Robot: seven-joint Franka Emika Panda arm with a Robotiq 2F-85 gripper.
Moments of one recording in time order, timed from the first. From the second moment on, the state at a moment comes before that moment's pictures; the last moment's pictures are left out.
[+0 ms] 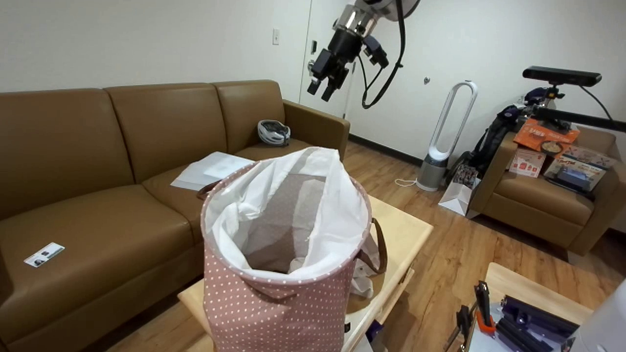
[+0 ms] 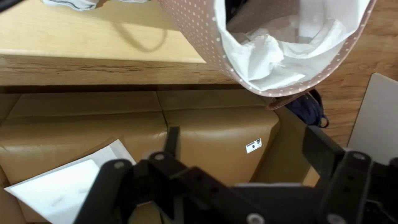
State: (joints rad) arm -0.38 0.31 0.01 -1.61 0.42 1.95 -0.64
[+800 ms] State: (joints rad) arm -0.18 0.30 -0.03 -1.70 0.26 1.92 -0.45
